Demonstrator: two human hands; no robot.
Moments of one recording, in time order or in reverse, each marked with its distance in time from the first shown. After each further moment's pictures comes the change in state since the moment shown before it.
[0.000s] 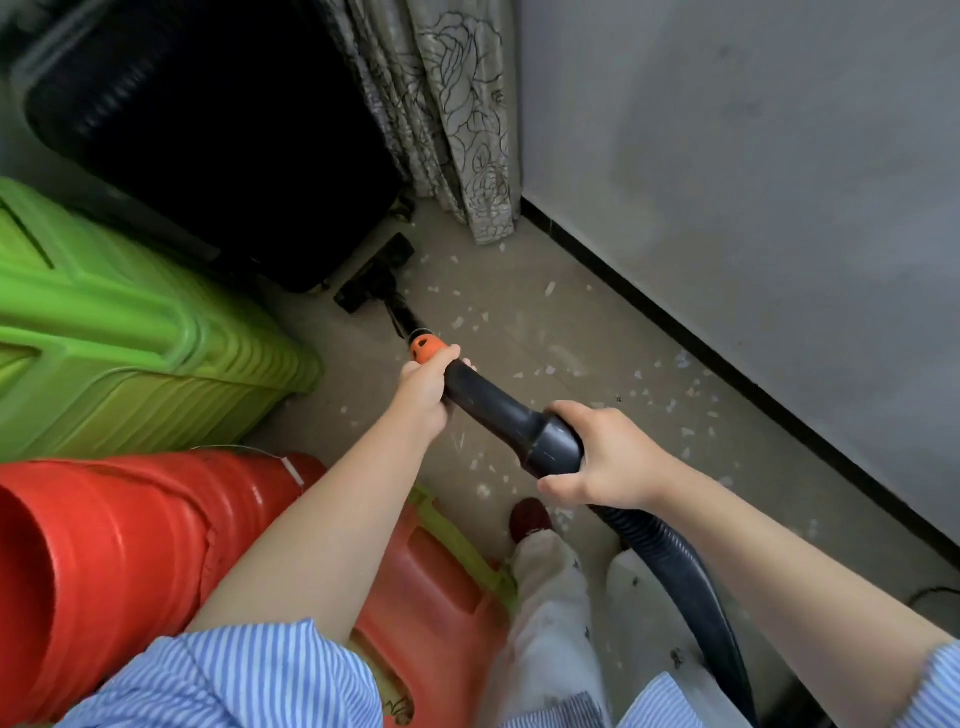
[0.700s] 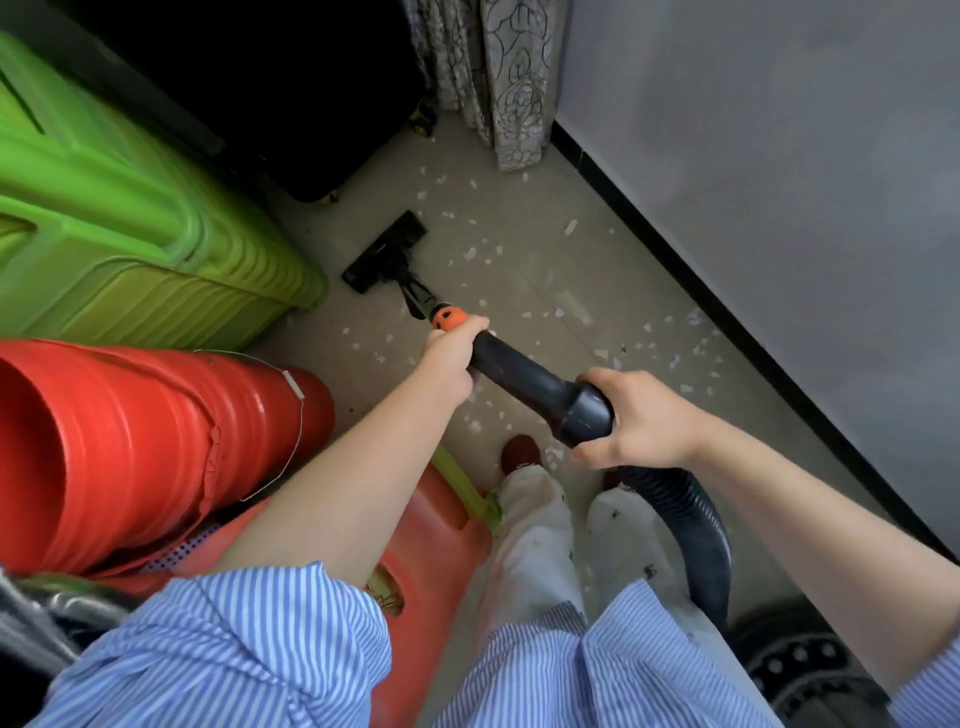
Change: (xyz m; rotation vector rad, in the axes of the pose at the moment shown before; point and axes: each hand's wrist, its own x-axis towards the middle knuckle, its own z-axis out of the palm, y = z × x) left_hand 0.005 -0.037 -0.018 0.130 0.119 -0.106; right_hand -0.010 0.004 -0.002 -0.084 -0.219 0.083
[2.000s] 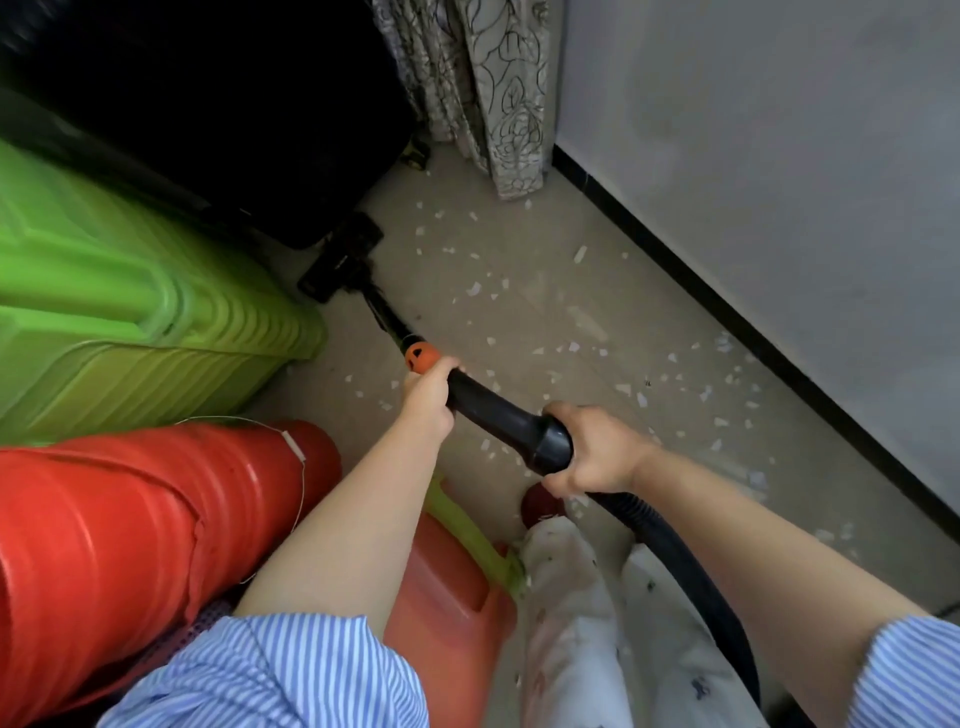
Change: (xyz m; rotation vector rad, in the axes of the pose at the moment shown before) left_hand 0.084 0.028 0.017 -0.131 0.099 0.029; right_hand 0.116 0.032 0.012 0.039 -0.045 0.020
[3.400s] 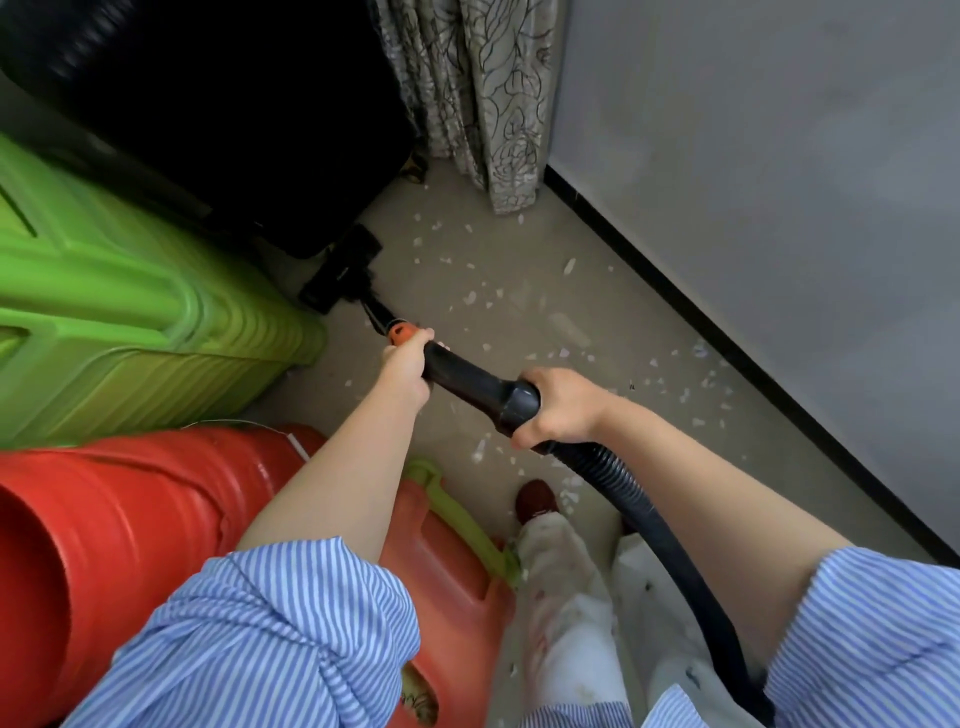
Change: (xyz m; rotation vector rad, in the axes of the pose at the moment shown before) left_hand -0.015 0.063 -0.025 0.124 -0.018 0.013; right_hand 0.001 -0.079 -0.029 0.086 -0.028 0.078
